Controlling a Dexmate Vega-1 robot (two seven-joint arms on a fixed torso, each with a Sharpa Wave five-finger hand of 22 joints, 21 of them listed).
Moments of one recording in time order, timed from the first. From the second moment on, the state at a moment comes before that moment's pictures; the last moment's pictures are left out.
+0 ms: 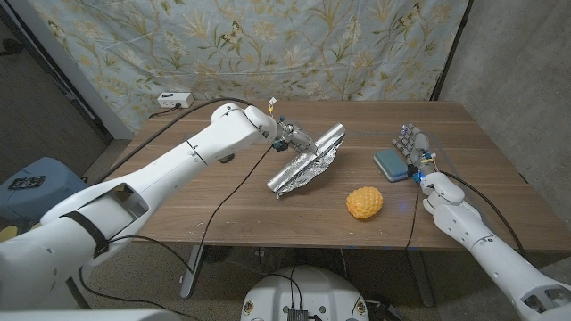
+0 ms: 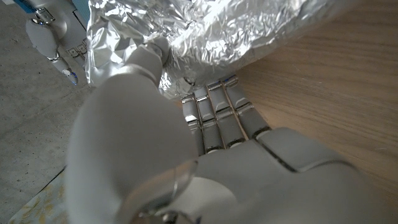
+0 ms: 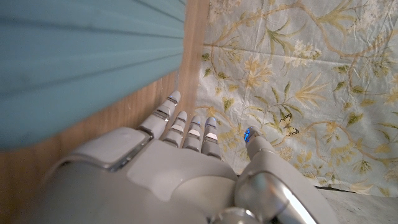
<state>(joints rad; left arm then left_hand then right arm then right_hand) 0.37 0.54 0.82 -1.81 -0.35 0.92 -0.12 1.31 -0.01 0.39 -0.17 0.47 0.78 0.11 0.46 0.35 0.65 0.07 0.72 0.73 0.75 -0.01 0.57 0.50 0.62 0.02 0.86 0.19 -0.94 -0.54 -0.24 -1.30 0.77 0.24 -0.08 0.18 0.14 0.44 -0.01 0.18 0.17 -0.04 0.19 0.18 0.10 -0.04 0.19 0.19 0.05 -0.03 0.21 0.21 0.30 -0.04 0.18 0.16</state>
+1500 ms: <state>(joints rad) 0.43 0.45 0.68 -1.56 -0.71 0.81 -0.07 1.31 -0.01 0.39 -0.17 0.47 0.79 0.12 0.46 0.35 0.67 0.09 0.70 0.75 0.79 -0.02 0.55 0.50 0.63 0.02 0.90 0.19 -0.96 -0.57 -0.24 -1.34 0.78 0.16 -0.10 0.18 0.14 0.44 -0.01 0.18 0.17 -0.04 0.19 0.18 0.10 -0.04 0.19 0.19 0.05 -0.03 0.21 0.21 0.30 -0.04 0.18 0.16</state>
